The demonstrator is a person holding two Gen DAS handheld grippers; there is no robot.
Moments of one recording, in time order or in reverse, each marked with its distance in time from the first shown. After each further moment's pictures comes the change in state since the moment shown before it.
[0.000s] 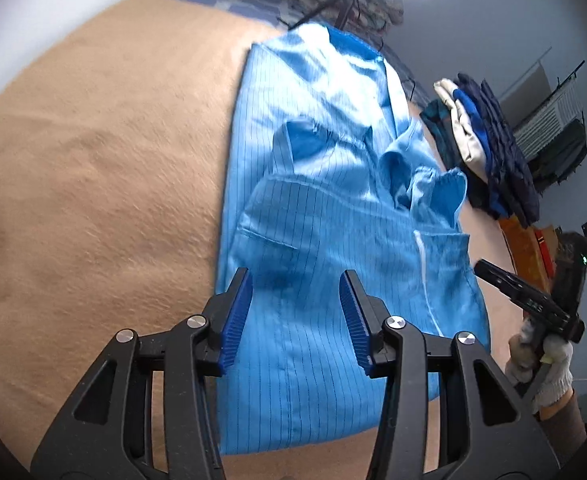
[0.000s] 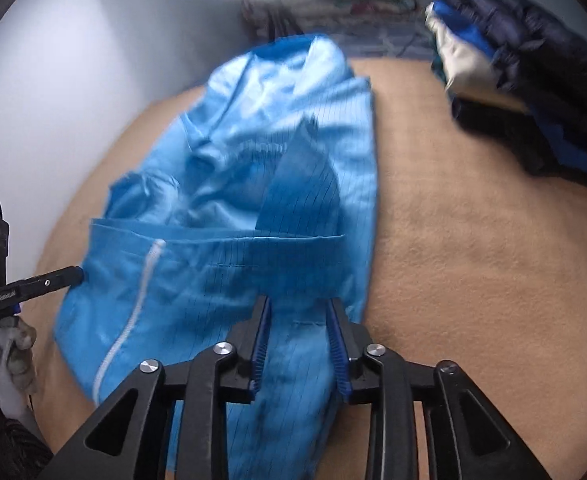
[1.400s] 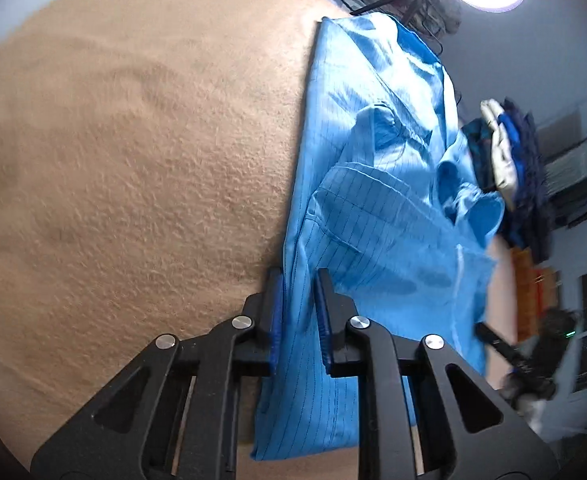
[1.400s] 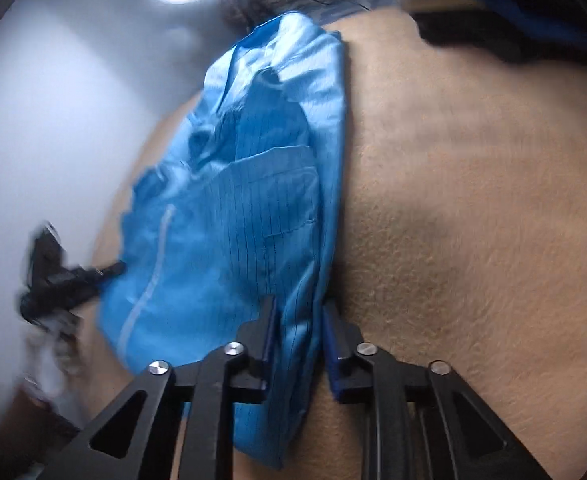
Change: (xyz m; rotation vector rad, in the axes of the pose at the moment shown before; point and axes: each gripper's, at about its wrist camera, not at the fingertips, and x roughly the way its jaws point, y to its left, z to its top) left arm 0.014 0.032 -0.004 -0.168 0.076 0.061; right arm 0.005 -0.021 -0.041 0.135 0.085 0.165
